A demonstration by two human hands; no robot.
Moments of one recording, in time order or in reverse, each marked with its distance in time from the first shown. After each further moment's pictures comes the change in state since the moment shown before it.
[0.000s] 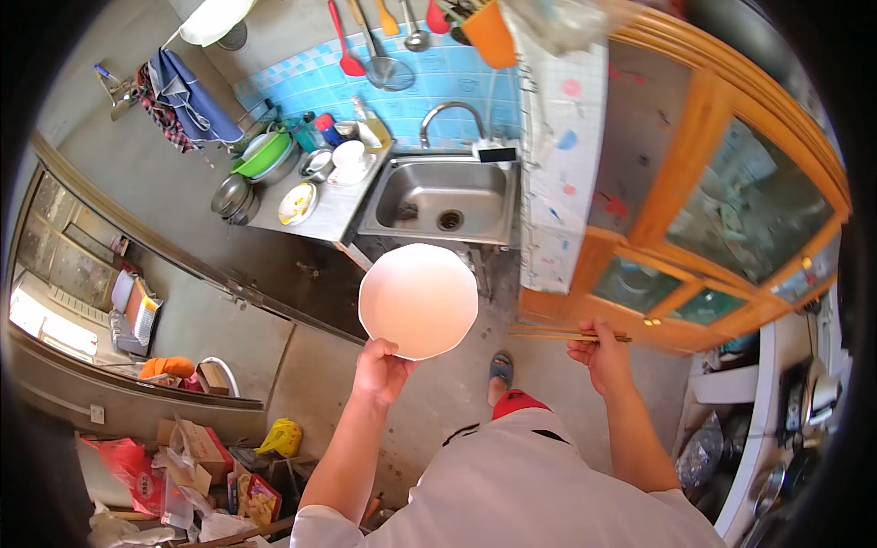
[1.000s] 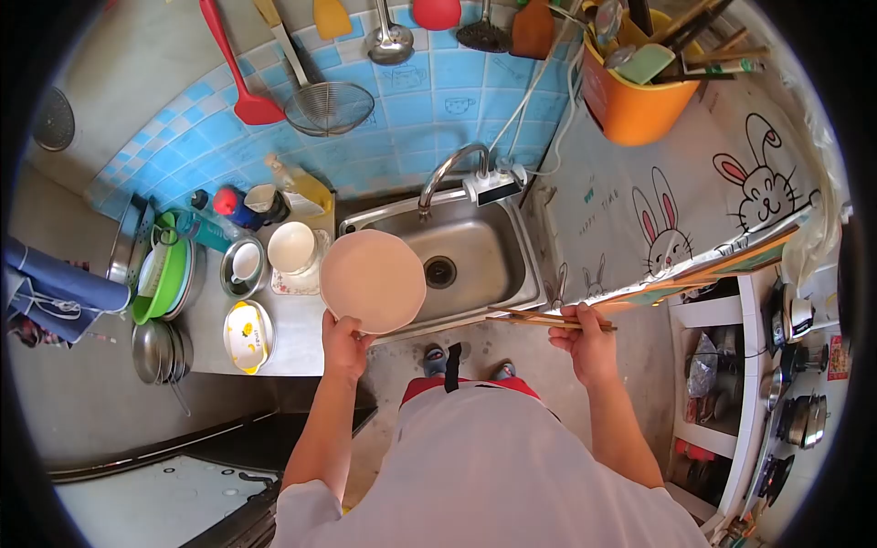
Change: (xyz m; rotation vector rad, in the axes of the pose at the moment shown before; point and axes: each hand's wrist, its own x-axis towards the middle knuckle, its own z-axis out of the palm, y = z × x) left_hand 0.443 0.287 -0.067 0.312 -0.006 -0.075; right_hand 0.197 -0.026 0.337 0.045 0.409 -0.138
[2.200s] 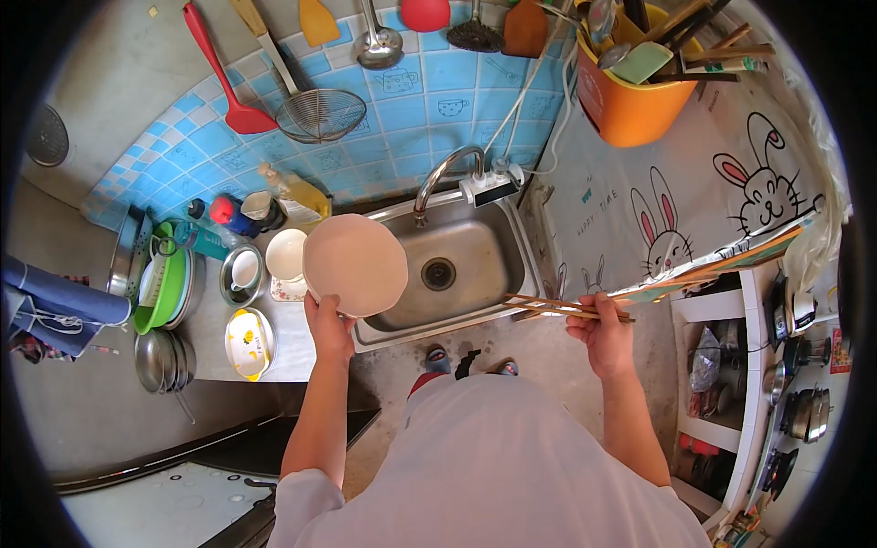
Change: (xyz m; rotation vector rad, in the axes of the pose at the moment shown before) left_hand 0.023 0.030 0.023 0.082 0.107 0.192; right_hand 0.010 -0.025 -0.013 -0.026 0.051 -0.056
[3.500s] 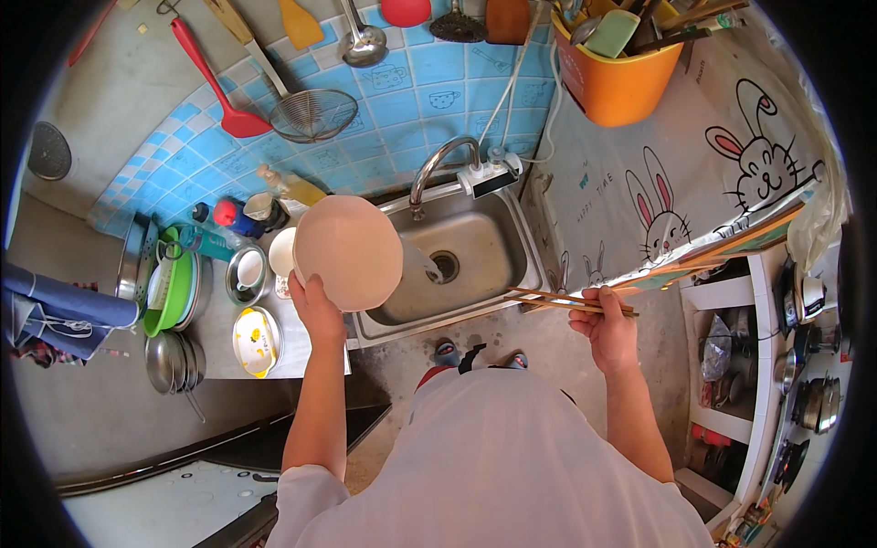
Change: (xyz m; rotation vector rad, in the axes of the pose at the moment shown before) left_hand -0.001 0.024 0.019 0.129 0.026 0.312; right_hand -0.004 0.008 -0.016 0.057 -0.004 0.009
